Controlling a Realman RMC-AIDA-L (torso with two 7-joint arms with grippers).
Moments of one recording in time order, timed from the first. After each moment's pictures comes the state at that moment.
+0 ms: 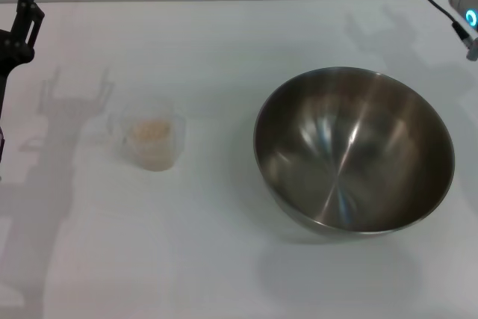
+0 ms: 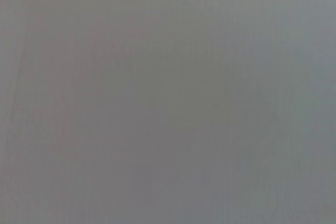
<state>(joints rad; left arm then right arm) -0.38 -2.08 -0.64 -0.31 2.02 1.46 0.00 0.22 2.08 -1.74 -1.36 -0.14 0.01 0.53</state>
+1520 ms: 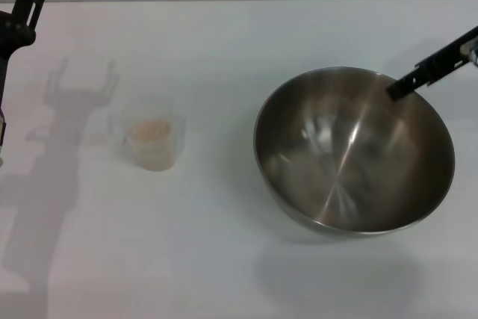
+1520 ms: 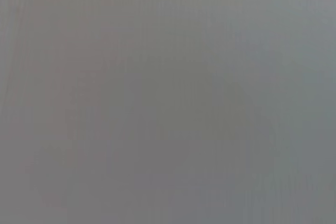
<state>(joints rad) -0.42 -2.07 -0.66 -0.30 2.02 1.46 0.00 0.70 2.02 -1.13 -1.35 0.46 1.67 -0.51</state>
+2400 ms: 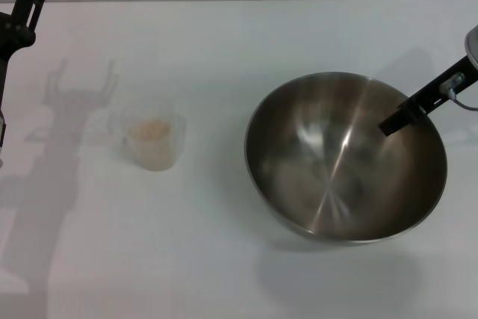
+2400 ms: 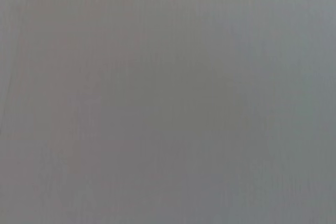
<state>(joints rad) -0.42 -2.08 -0.66 -0.30 2.02 1.46 0.00 0.74 2.04 -1.13 -1.14 0.45 1.62 -0.62</state>
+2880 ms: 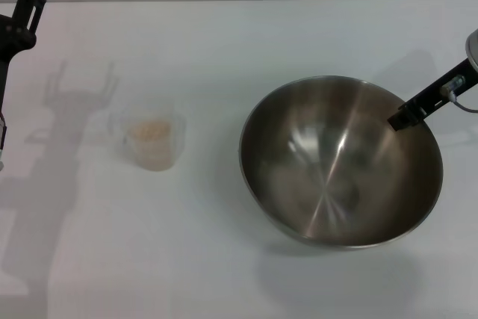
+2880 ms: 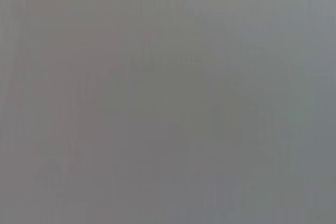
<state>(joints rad) -0.41 -2.08 -0.65 -0.31 2.02 1.46 0.00 0.73 2.04 -1.13 -1.13 0.45 1.60 -0.63</state>
